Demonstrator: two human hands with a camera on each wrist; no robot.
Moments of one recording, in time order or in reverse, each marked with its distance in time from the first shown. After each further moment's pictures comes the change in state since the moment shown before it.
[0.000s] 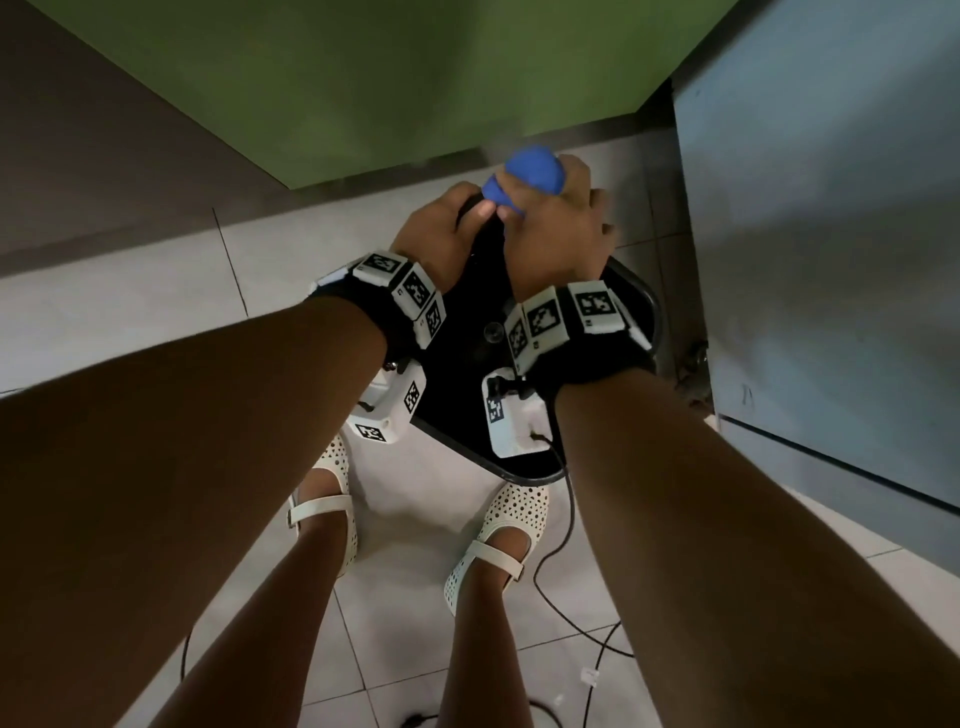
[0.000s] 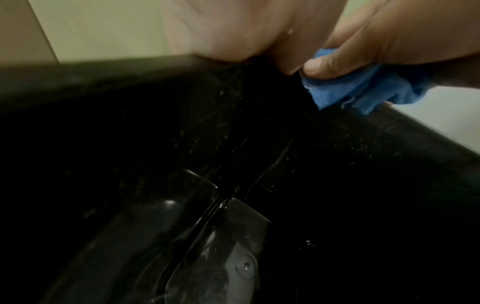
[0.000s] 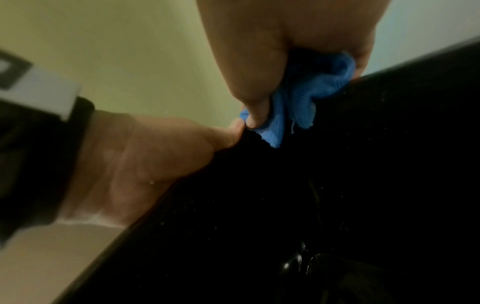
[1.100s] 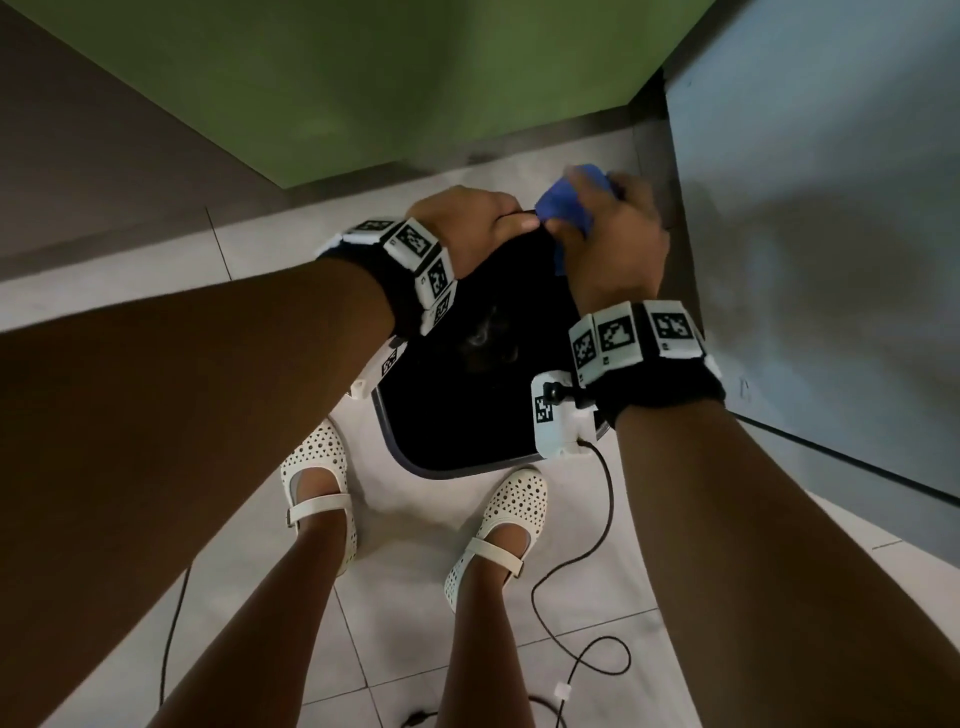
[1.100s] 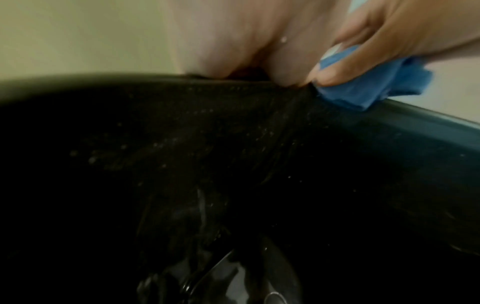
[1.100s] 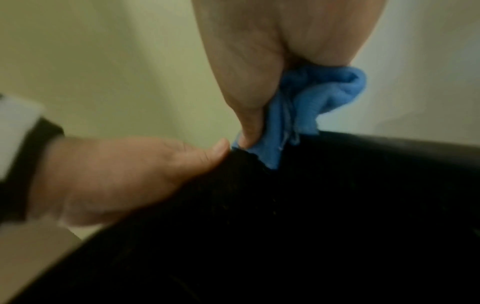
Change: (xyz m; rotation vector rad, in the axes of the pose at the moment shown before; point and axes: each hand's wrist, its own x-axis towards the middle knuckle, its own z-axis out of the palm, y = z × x) left_hand 0.013 0.026 -0.003 0.472 -0.252 0.195; right_hand 0.002 0.048 -0.026 0.100 0.009 0.026
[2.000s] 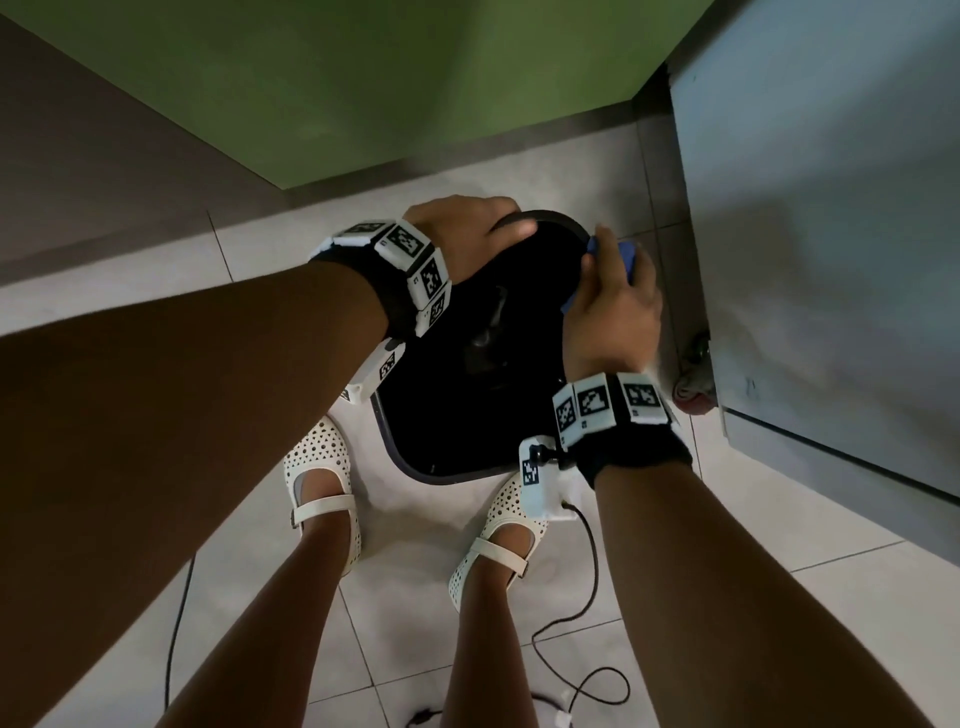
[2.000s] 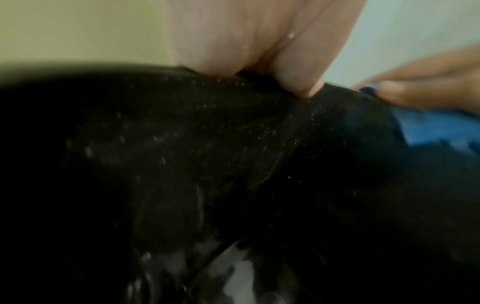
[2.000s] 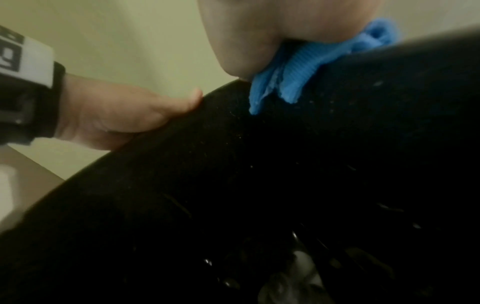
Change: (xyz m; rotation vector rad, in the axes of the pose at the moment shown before) left_hand -0.002 0.000 0.000 0.058 -0.070 -0.060; right_hand -0.042 0.027 0.042 0.056 0.277 0.144
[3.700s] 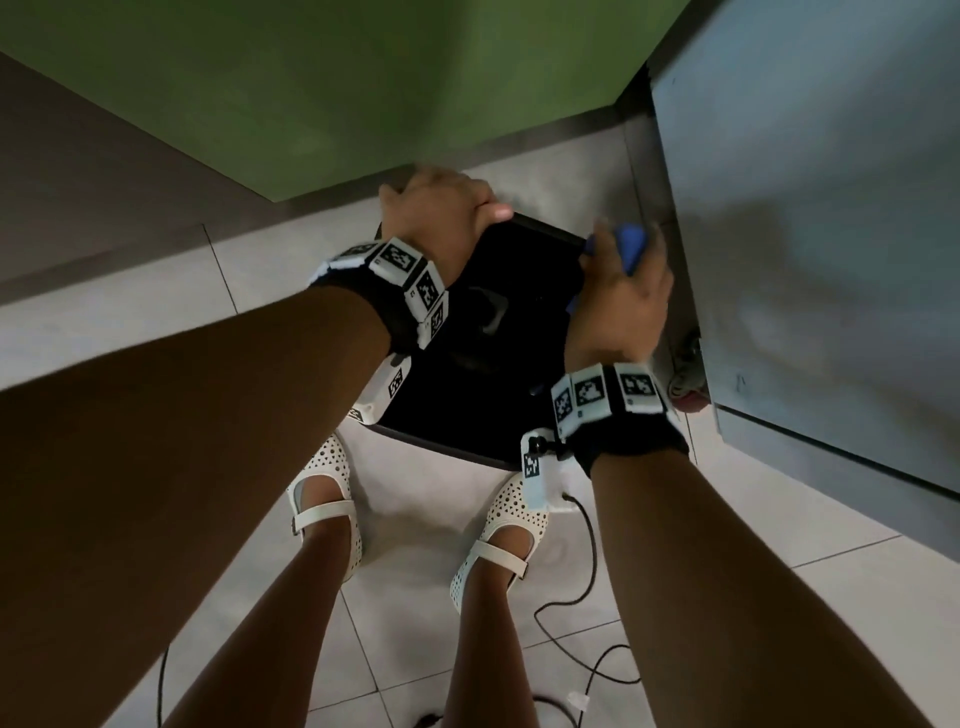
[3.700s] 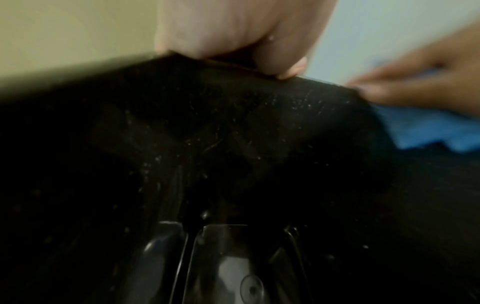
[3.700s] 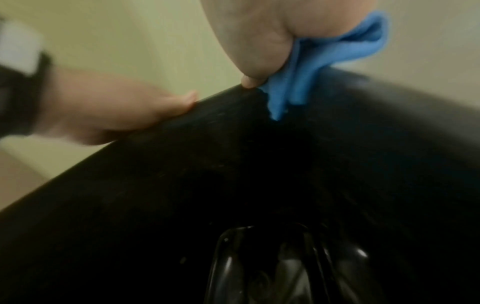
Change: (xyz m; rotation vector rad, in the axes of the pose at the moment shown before) left_hand 0.002 0.002 0.003 0.144 0.297 -0.077; right_hand 0.014 0.002 -0.003 0.012 0.088 0.027
